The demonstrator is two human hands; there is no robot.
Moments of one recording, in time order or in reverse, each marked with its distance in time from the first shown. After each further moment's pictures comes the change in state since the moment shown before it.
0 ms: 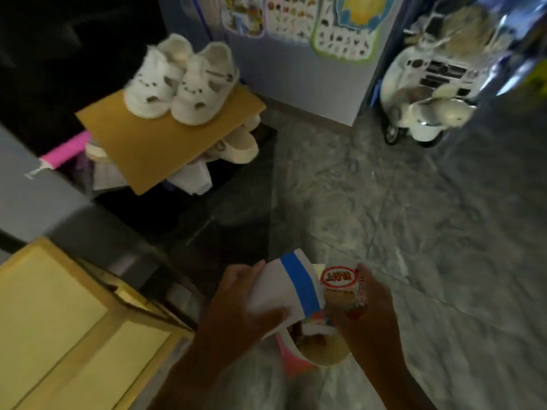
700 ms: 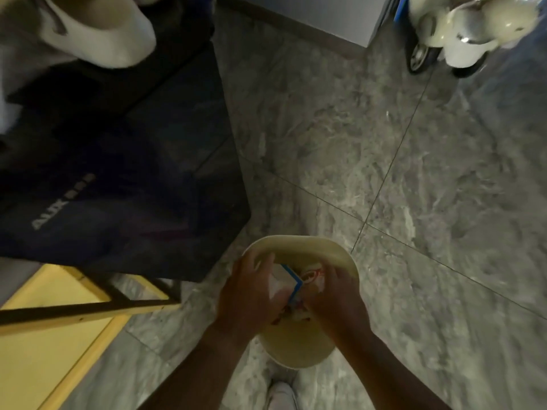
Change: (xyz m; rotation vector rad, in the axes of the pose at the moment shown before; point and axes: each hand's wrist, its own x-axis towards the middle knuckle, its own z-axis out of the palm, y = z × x) left_hand 0.100 -0.041 0.176 0.288 -0.120 -0.153; right_hand 0.094 0.127 0.072 -0.363 -0.411 0.155
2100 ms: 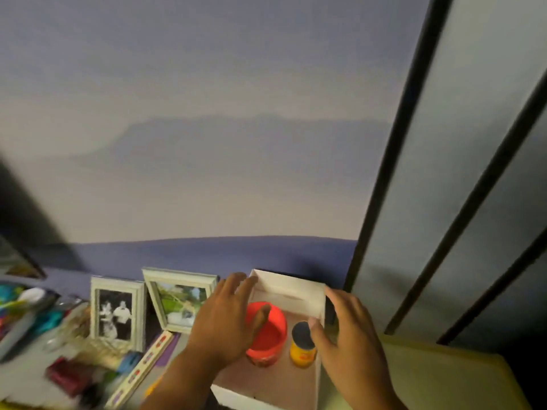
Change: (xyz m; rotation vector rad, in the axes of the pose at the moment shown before) left_hand -0.747 -0.421 -0.445 0.096 0.955 -0.764; right_hand -0.639 -0.606 0.216 -0.049 -0.146 -1.413
